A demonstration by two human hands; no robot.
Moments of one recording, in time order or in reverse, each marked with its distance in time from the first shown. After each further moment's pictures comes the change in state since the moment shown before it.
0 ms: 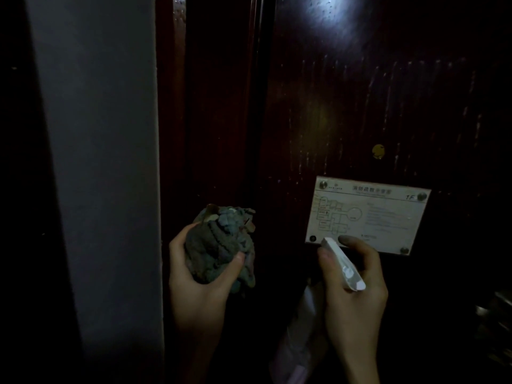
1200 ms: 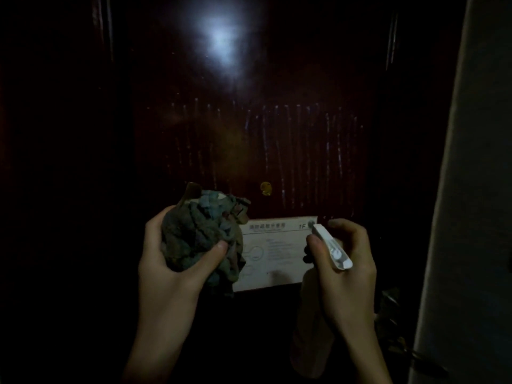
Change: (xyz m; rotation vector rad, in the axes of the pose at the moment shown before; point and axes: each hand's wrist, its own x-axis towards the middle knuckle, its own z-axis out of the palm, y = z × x) left_hand 0.028 0.048 0.149 -0.190 -0.392 -0.033; right_hand 0.124 -0.021 -0.100 -0.273 0.207 -0.268
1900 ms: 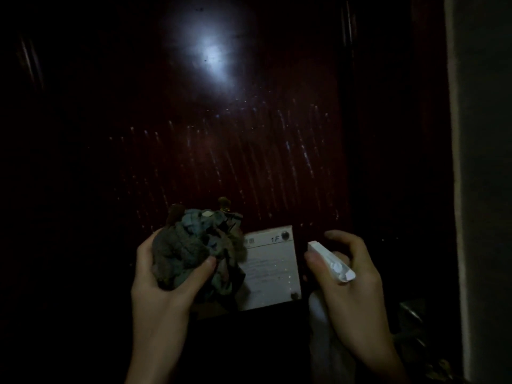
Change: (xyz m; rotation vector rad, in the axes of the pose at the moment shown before) left_hand -0.015 -0.016 0.109 0.183 0.093 0.015; right_hand 0.055 0.079 -0.079 0.197 -0.146 0.196
